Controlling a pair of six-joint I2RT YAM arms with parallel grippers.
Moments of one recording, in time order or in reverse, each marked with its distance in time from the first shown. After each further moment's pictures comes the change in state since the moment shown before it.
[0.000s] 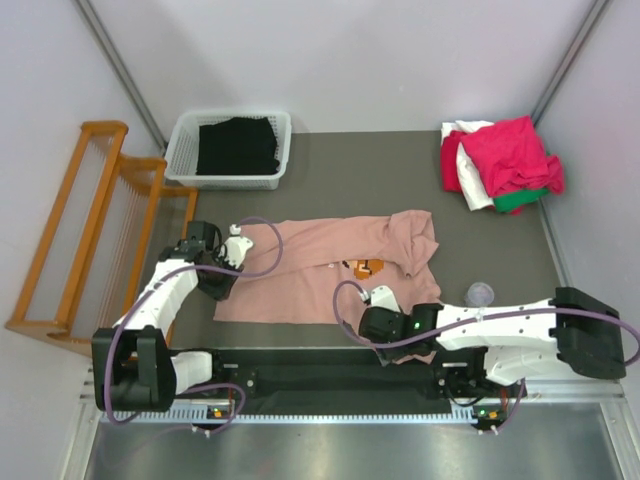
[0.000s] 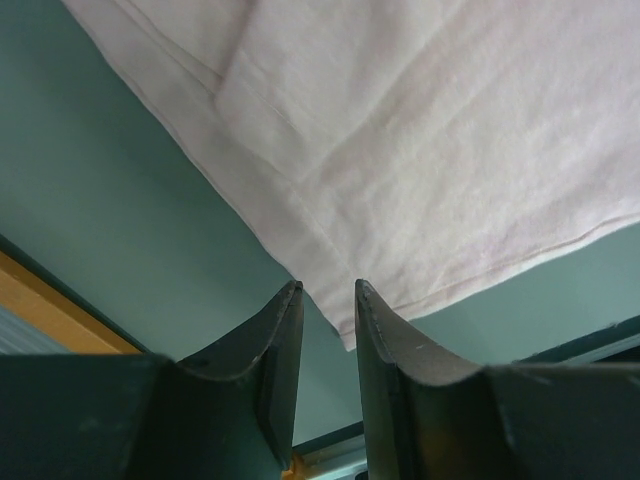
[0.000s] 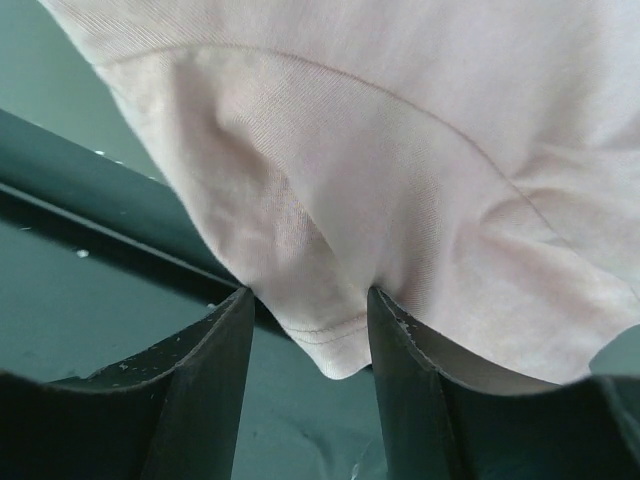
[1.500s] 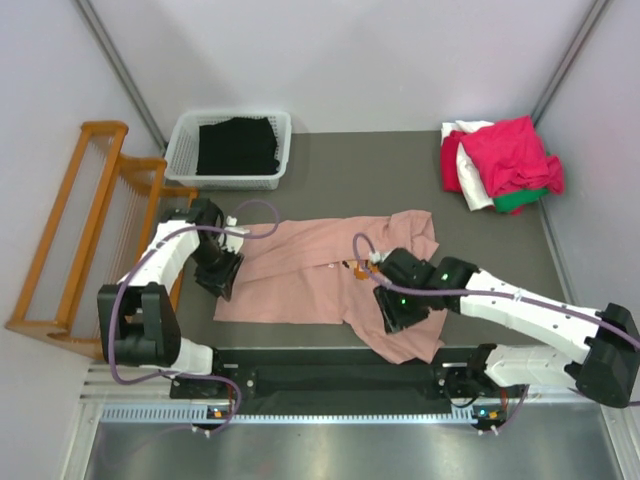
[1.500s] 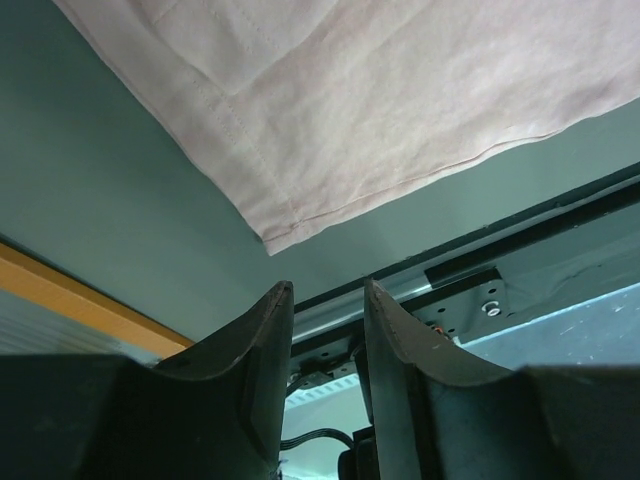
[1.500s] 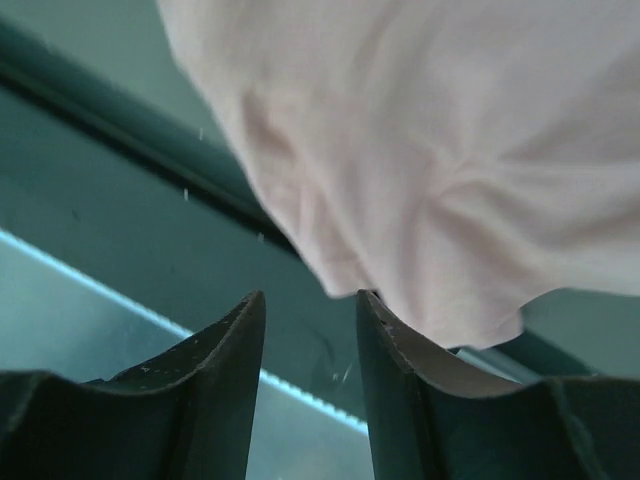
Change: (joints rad) left arm 0.000 0.231 0.298 -0.396 0.032 -0.166; right arm -0.368 -0.082 0.253 -0.248 -0.315 -0.275
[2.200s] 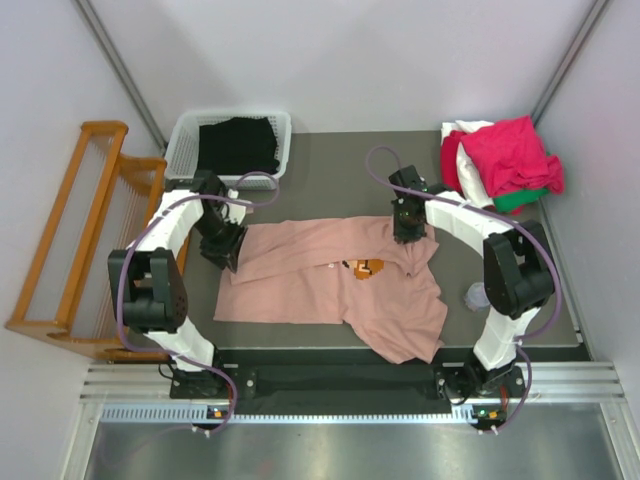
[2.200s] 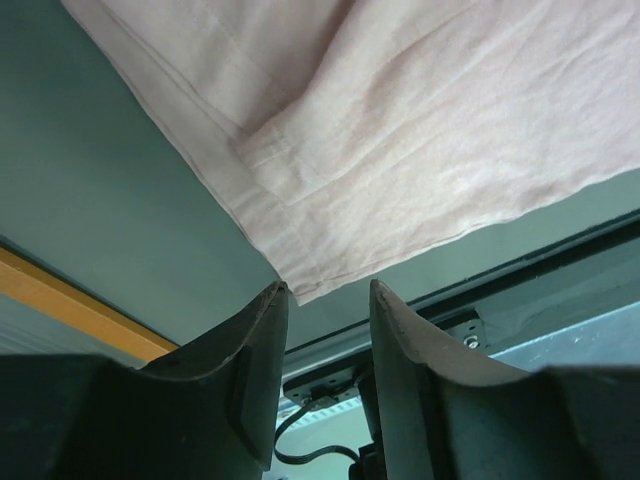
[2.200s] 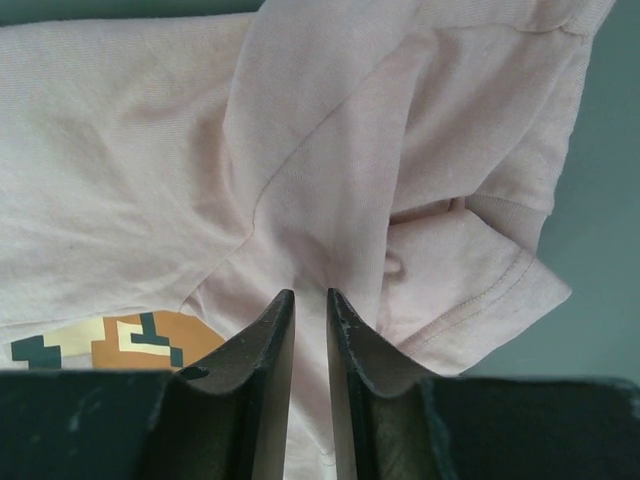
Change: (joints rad) left arm 0.000 0.217 0.272 -0.029 0.039 -0.032; right arm -0.515 0.642 0.407 0.243 0.172 -0.074
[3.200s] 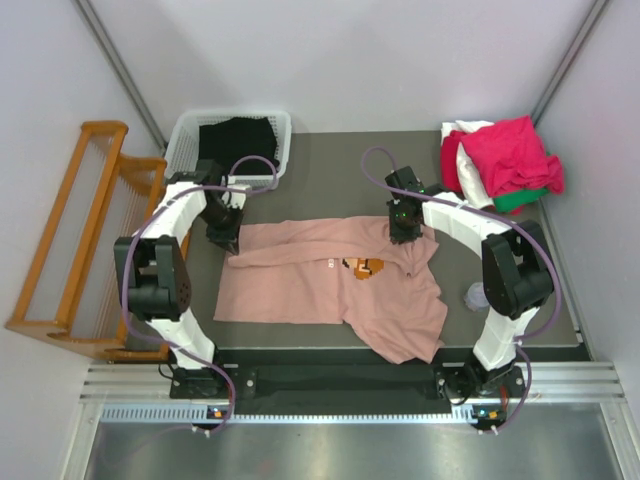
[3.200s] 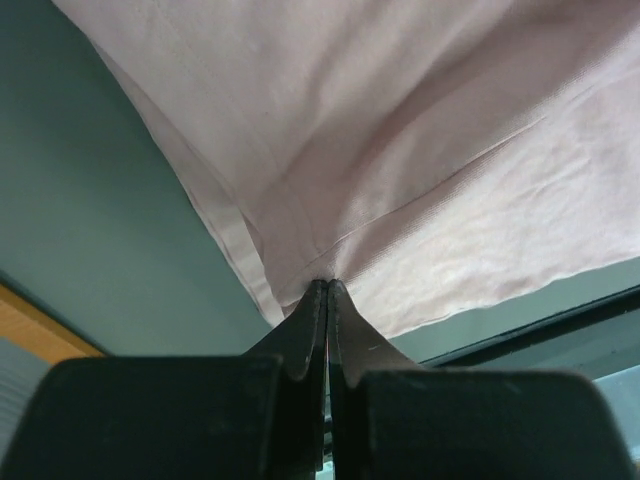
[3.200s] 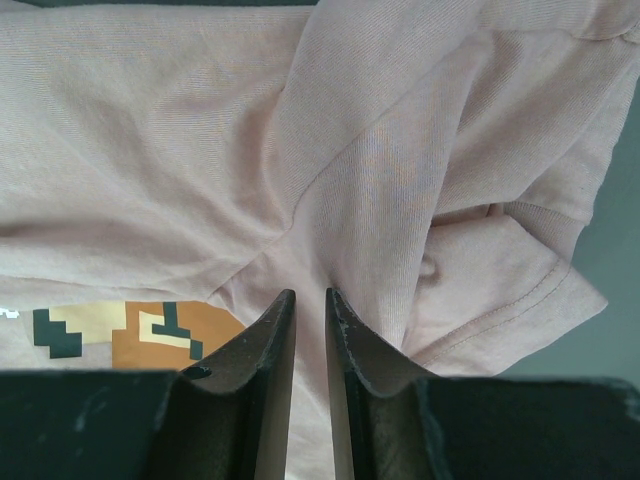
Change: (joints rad) left arm 0.000 0.097 0.078 0.142 0.020 -0.135; right arm 0.021 0.001 0.000 0.016 -0.025 -0.012
